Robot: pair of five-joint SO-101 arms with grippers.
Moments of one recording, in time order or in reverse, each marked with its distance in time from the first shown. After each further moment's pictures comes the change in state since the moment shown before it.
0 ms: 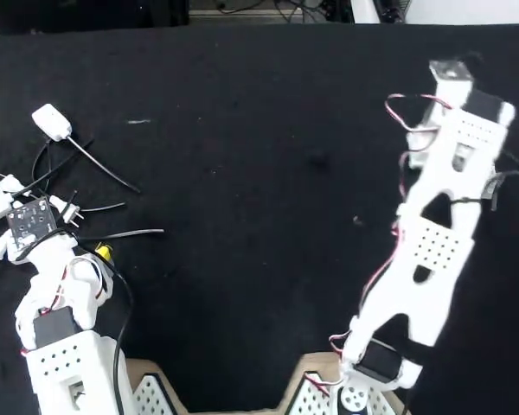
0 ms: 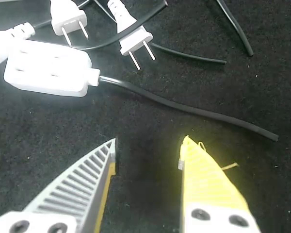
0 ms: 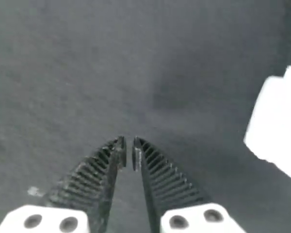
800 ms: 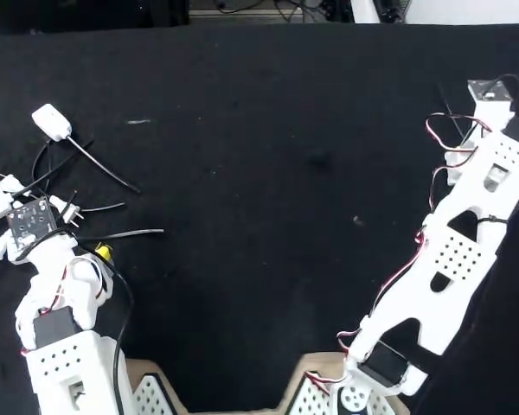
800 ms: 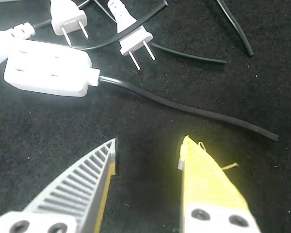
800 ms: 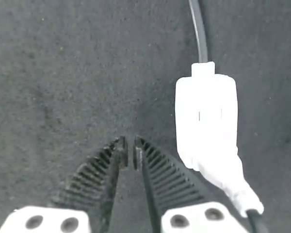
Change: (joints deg) left arm 0.0 0.0 0.0 0.0 0.0; right arm 9.4 3.8 0.9 -9.8 10.3
